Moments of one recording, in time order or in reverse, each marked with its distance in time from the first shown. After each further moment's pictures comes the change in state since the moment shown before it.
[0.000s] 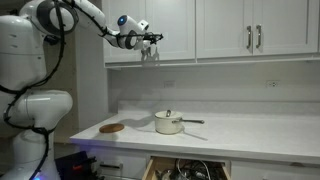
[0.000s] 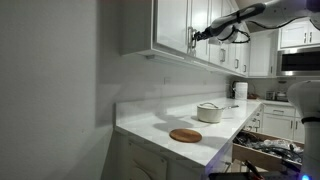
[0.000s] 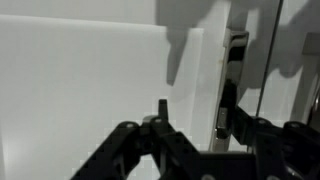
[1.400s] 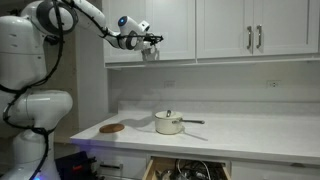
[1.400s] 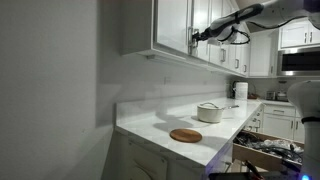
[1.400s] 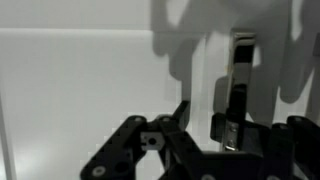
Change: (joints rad) arm -0.021 0.034 -0.008 0.008 0.003 0.003 0.074
